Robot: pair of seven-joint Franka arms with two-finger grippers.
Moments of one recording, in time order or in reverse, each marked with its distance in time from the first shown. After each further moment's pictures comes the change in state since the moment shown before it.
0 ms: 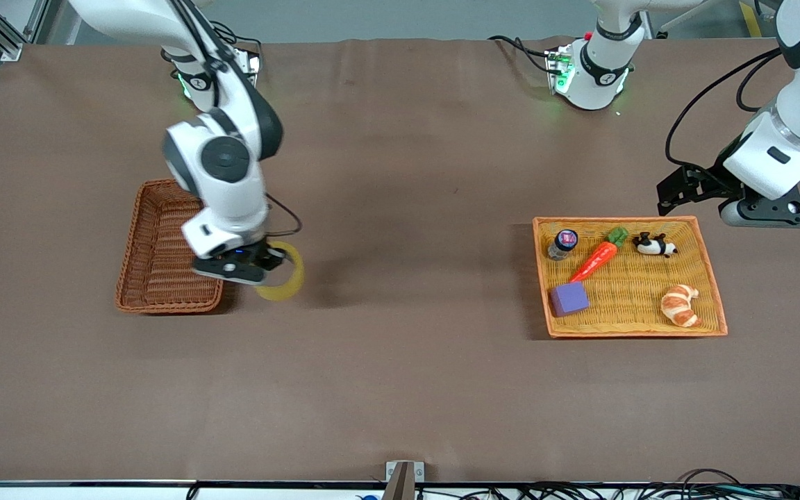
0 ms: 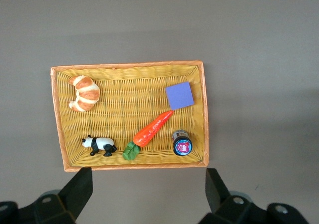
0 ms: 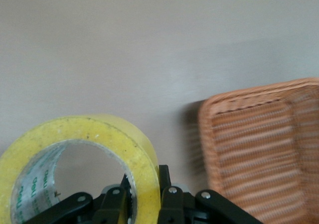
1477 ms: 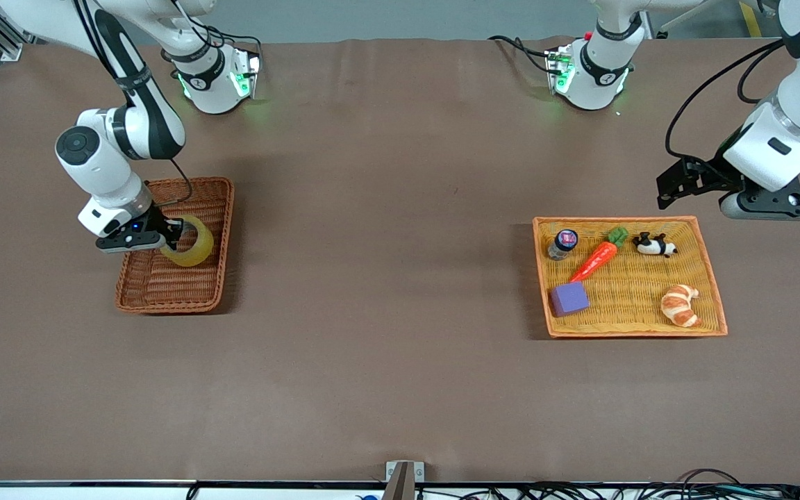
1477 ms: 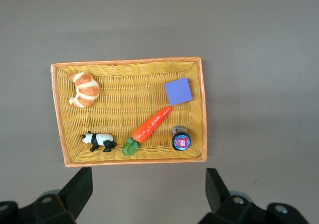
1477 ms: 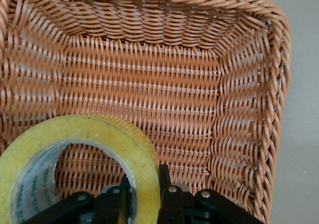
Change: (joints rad) left arm -0.007 -0.016 -0.002 0.006 0.000 -0.029 -0.004; right arm -0.234 -0.126 -0.229 -0.651 0.149 0.670 -0.758
